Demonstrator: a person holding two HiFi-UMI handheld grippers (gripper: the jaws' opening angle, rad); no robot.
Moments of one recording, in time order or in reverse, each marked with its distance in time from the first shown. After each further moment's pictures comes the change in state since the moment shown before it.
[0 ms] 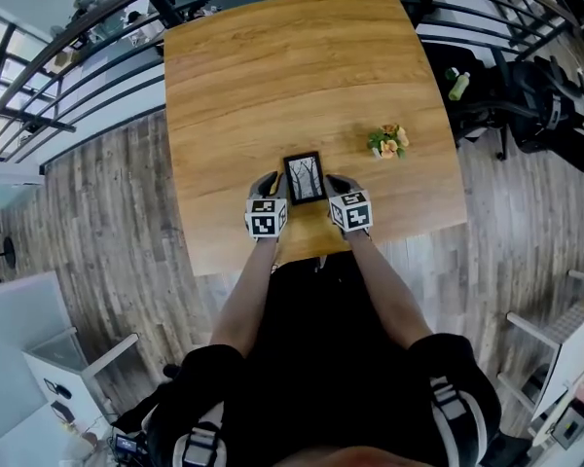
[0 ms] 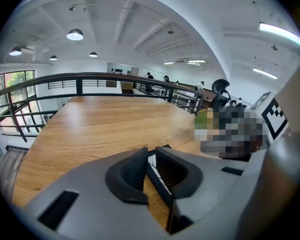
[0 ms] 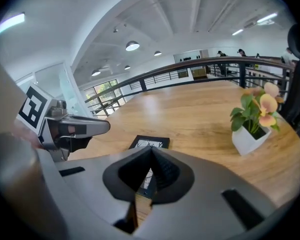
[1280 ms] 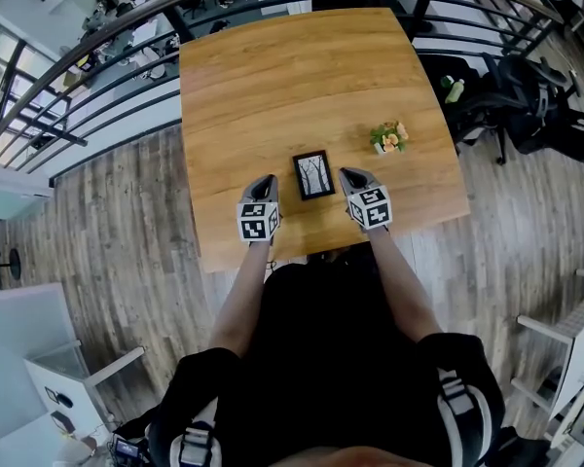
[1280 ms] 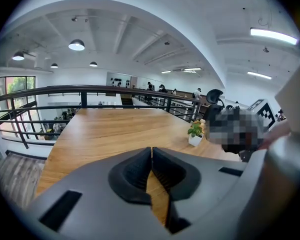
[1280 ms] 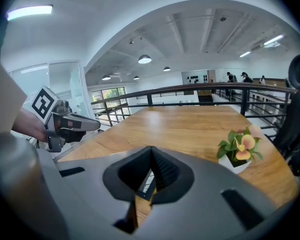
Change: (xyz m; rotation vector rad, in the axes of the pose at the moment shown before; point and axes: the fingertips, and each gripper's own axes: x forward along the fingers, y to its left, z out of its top) left arm -0.074 0.019 0.029 0.024 -0.101 -0.014; right arm -0.059 0.011 0.041 -0.156 -0.163 -0.009
